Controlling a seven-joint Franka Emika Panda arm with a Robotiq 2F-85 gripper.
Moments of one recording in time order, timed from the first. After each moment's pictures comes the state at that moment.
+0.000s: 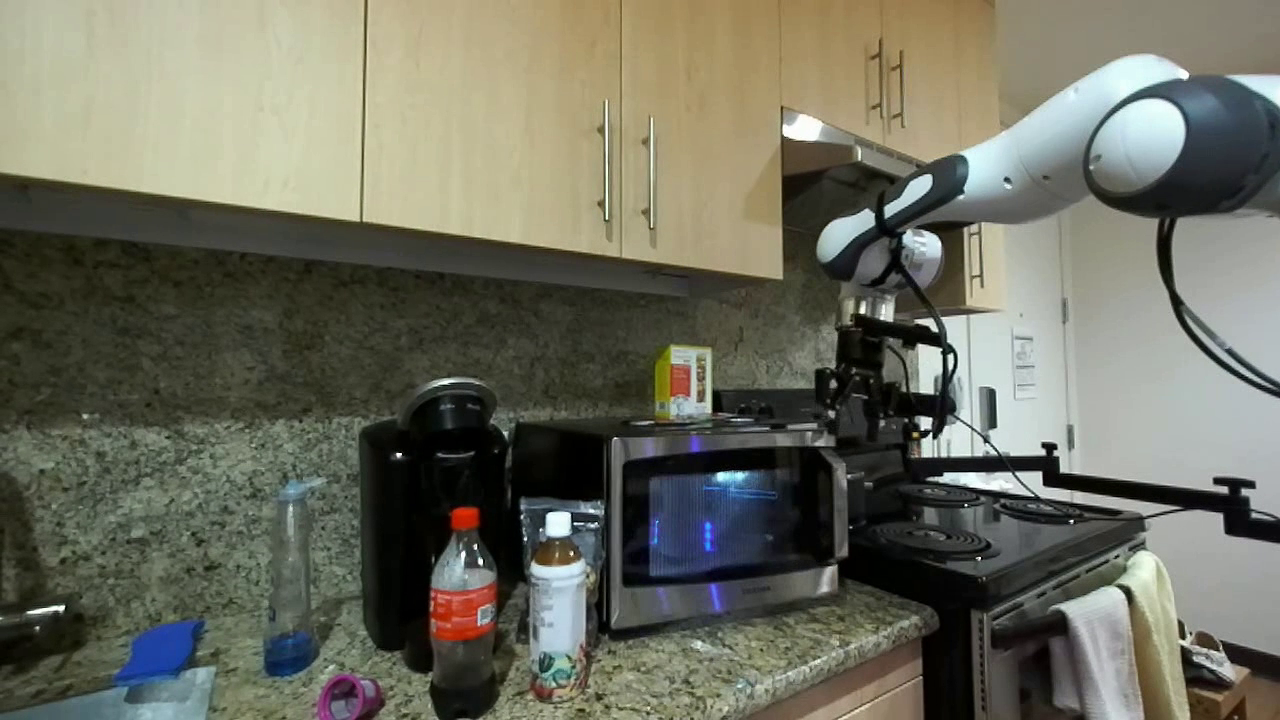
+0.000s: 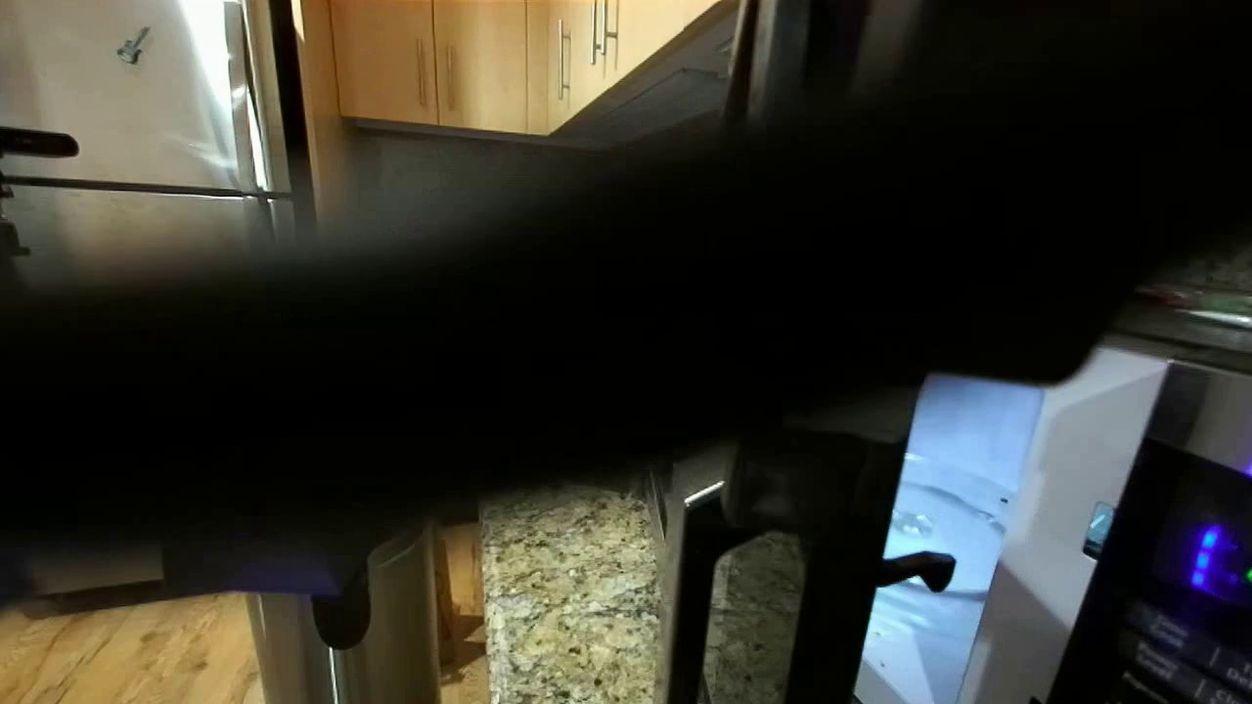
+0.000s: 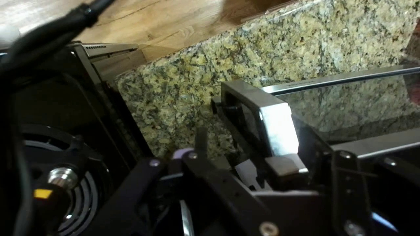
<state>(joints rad) -0.48 0.13 -0.39 -1.66 0.23 1.72 -0.02</state>
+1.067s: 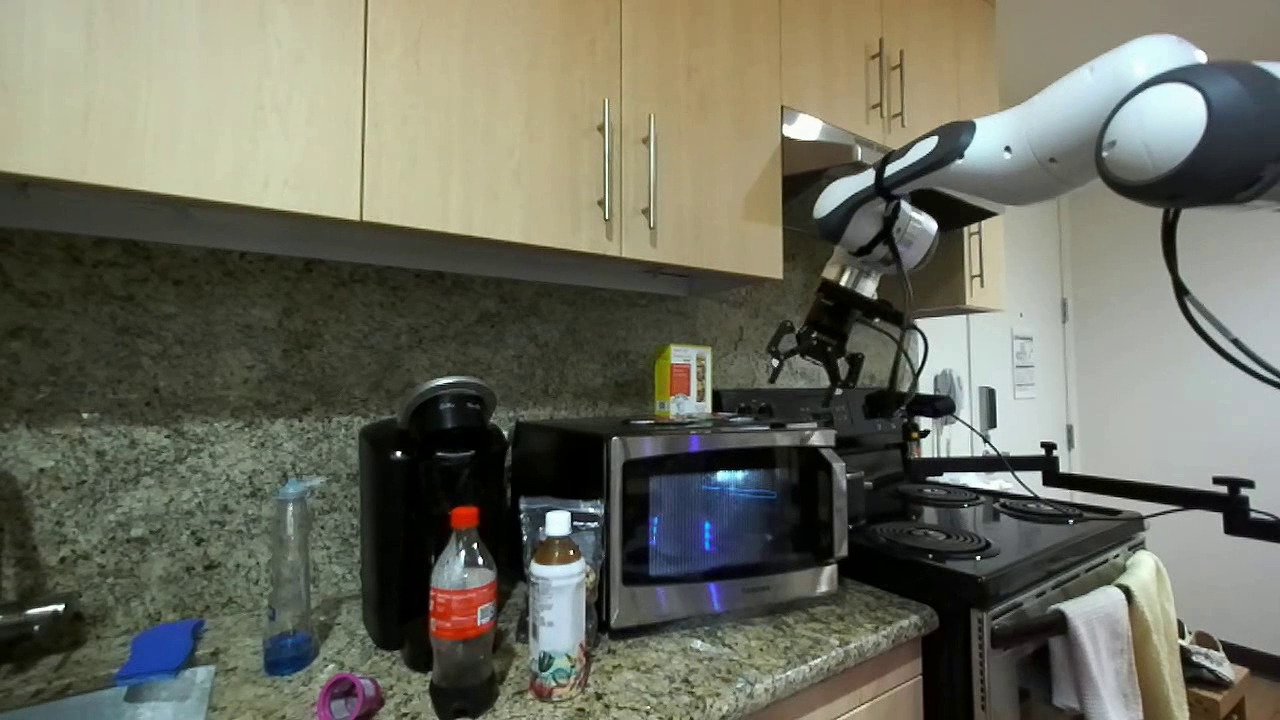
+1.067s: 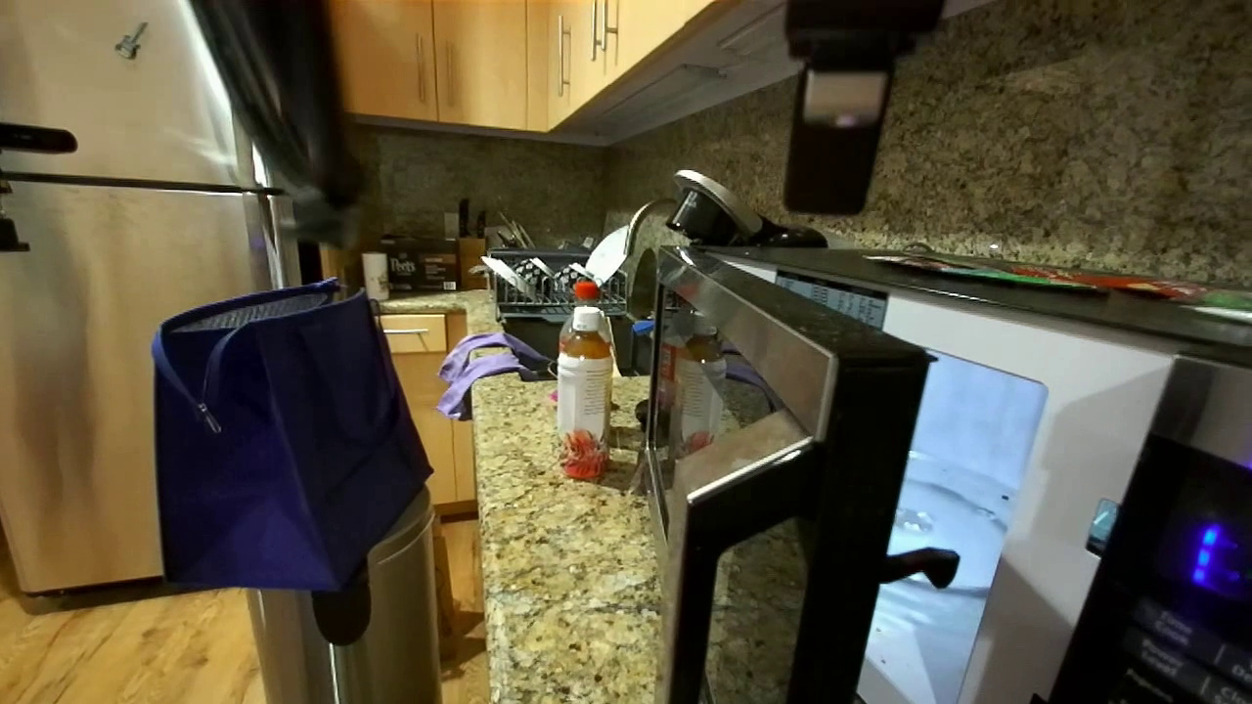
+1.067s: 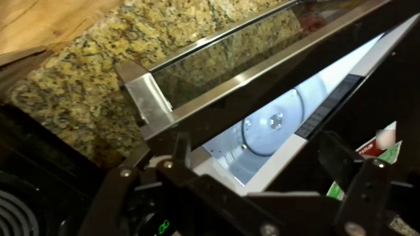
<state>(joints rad) -0.44 0.11 -0.40 -1.62 0.48 1.81 0.23</state>
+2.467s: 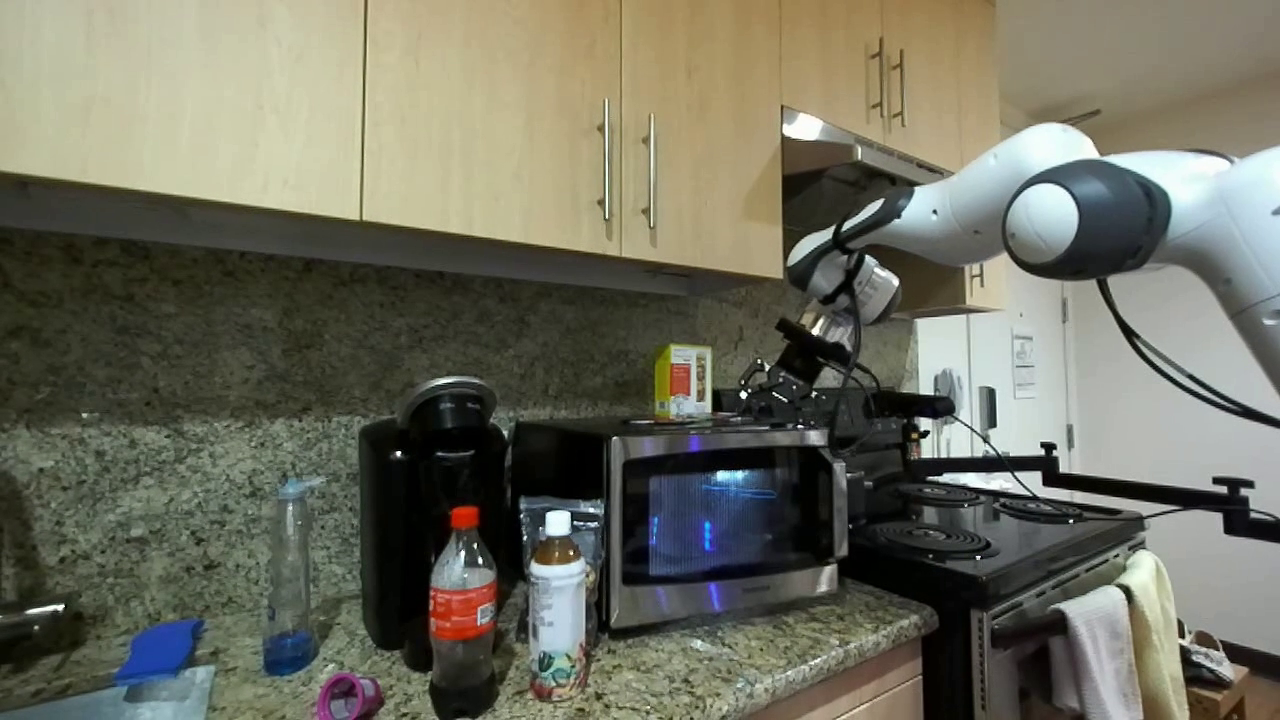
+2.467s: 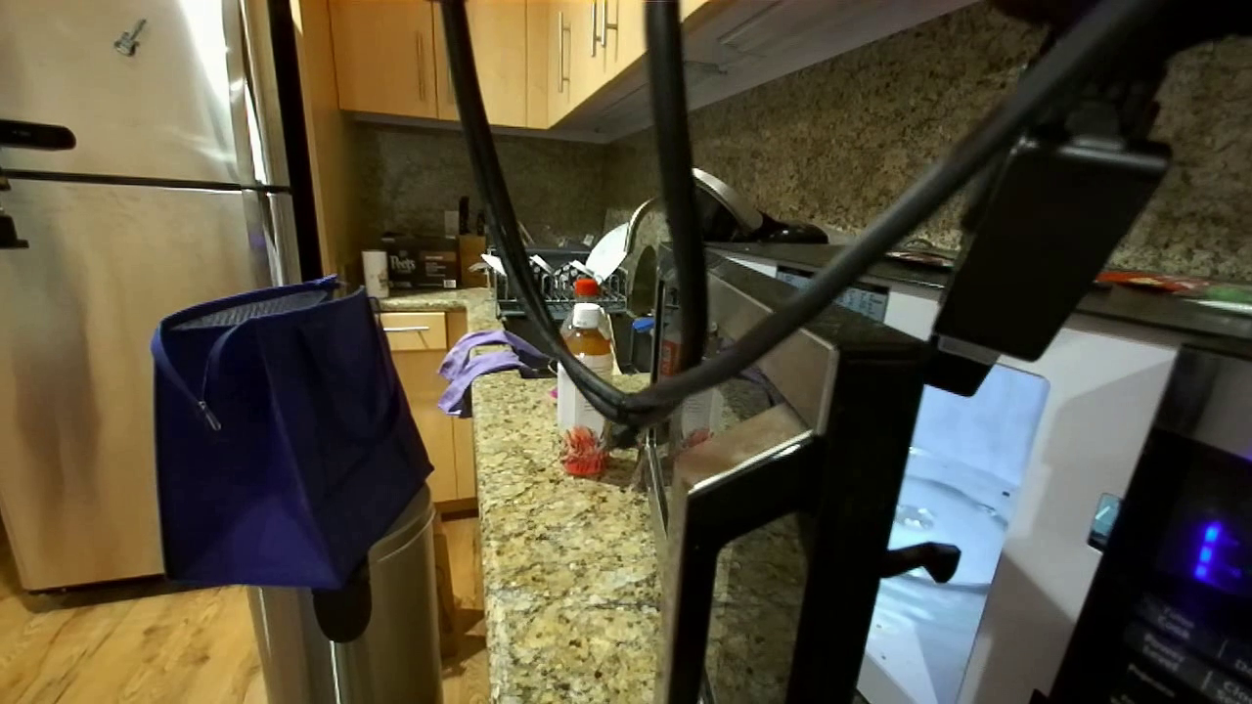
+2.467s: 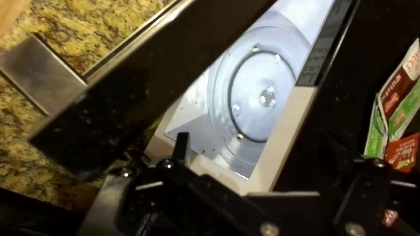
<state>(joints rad) -0.51 0.37 -0.38 -1.45 0.72 1.84 0.36</state>
